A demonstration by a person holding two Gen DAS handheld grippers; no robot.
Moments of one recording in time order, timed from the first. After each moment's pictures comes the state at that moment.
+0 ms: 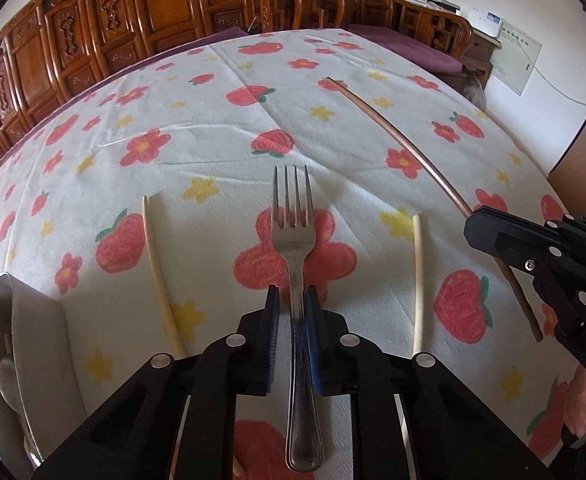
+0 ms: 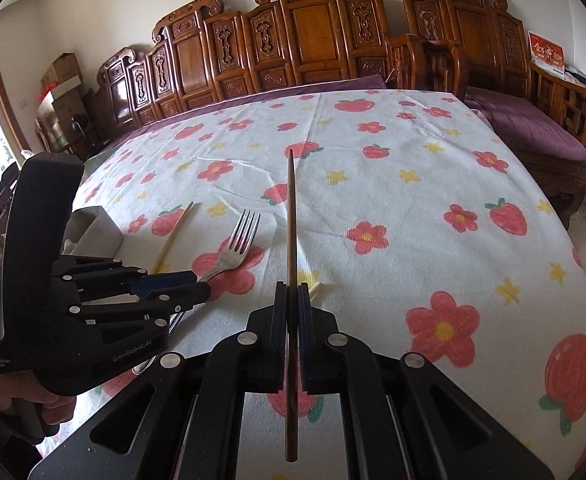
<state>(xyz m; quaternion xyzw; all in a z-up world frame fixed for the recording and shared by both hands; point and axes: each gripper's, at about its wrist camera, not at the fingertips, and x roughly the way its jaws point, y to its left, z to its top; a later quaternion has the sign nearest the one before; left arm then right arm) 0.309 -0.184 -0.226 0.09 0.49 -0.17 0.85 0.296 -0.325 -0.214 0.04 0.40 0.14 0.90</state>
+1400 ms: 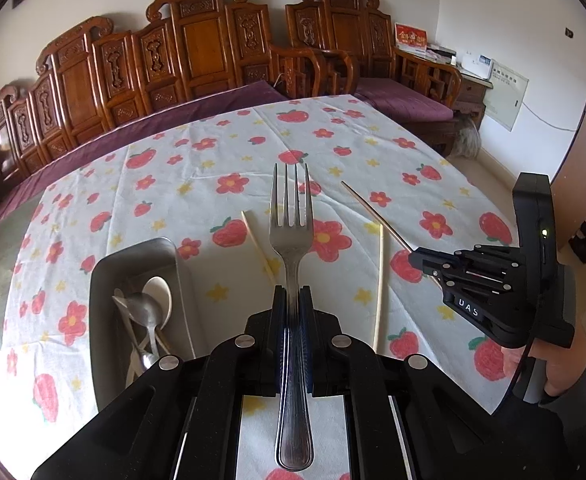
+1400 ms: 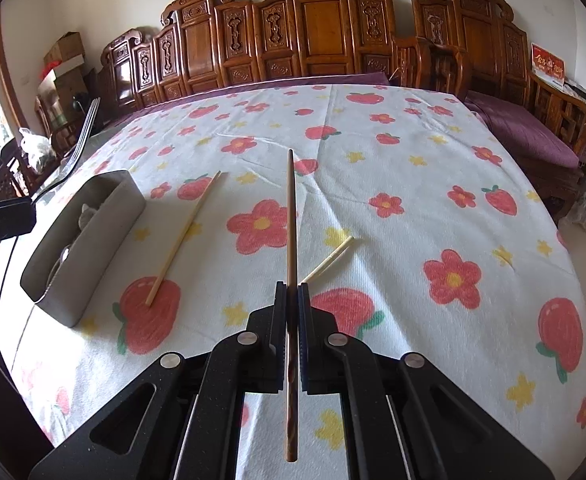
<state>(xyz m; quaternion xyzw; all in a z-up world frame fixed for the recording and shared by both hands) 0.196 -0.109 -0.107 0.08 0.42 -0.15 0.89 0.245 -0.295 -0.200 0.01 0.42 0.14 0.90</state>
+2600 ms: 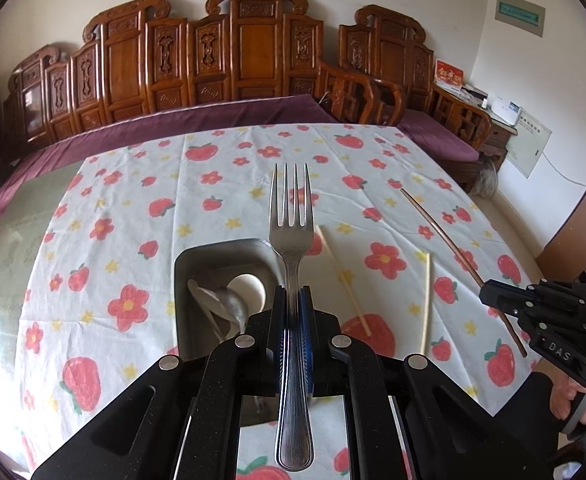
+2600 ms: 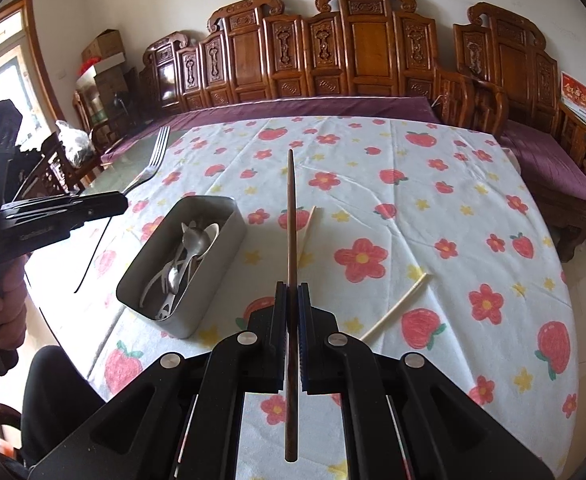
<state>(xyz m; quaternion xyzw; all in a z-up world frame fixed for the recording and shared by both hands) 0.204 -0.002 -0.079 0.01 0.41 -0.11 0.90 0.206 -0.223 -0.114 0.00 0.41 0.20 0.89</state>
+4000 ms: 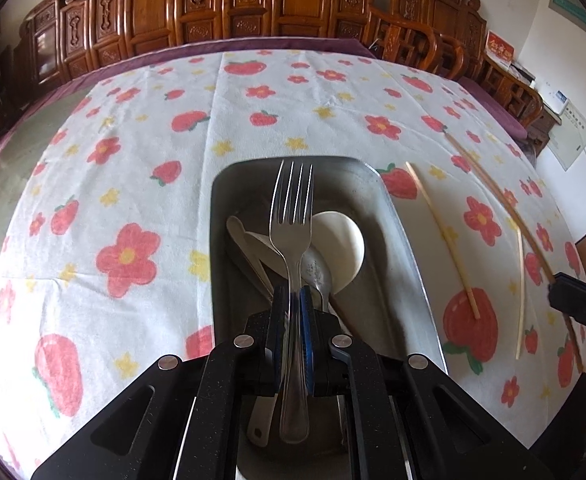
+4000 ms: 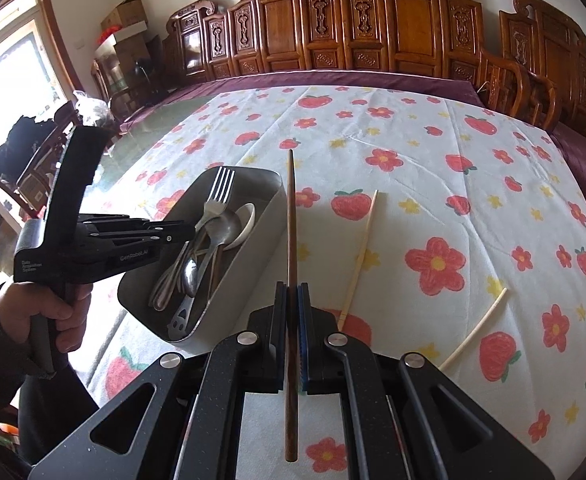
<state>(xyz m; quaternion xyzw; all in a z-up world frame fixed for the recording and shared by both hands) 0.256 0.050 -0.176 -0.01 0.49 -0.07 0.87 0.241 -0.154 -0.151 -0.02 0.44 0.25 0.86</state>
